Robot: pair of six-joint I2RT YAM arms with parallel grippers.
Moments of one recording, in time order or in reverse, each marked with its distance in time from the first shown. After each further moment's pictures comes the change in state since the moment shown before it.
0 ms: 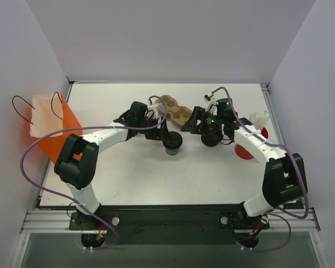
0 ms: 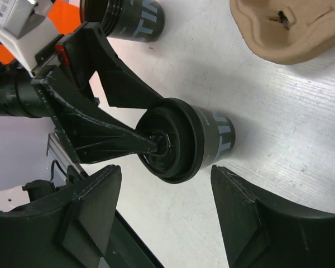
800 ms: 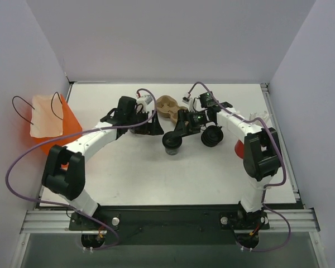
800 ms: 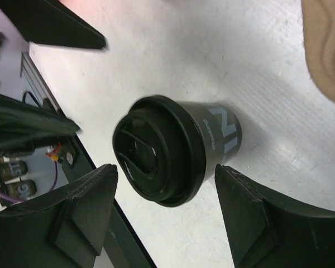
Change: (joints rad) left arm 0.065 -0.120 0.020 -0.105 -0.058 0.049; right arm 0.052 0.401 0.396 -0.348 -0.187 -0.374
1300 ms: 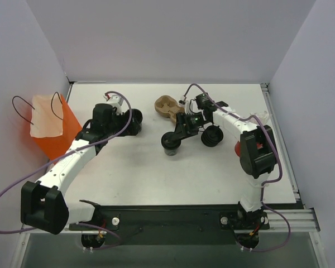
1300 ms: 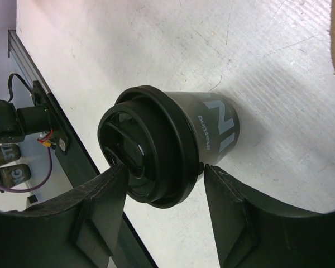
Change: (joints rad) left arm 0.103 -0.372 -0.197 -0.026 -0.354 0.002; right arm 0.027 0.059 0.045 -0.096 0.000 -0.078
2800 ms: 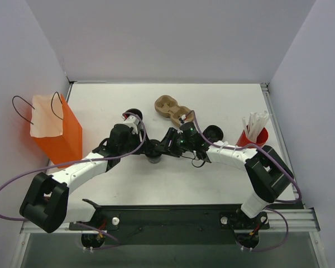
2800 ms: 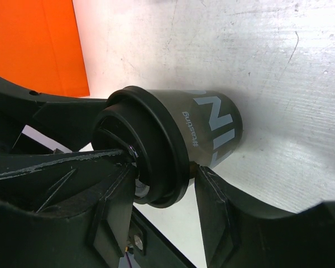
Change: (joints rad) left arm -0.179 0.003 -0.315 0.315 0.017 -0.166; right arm 0.330 -0.293 -0.567 0.744 0.503 0.924
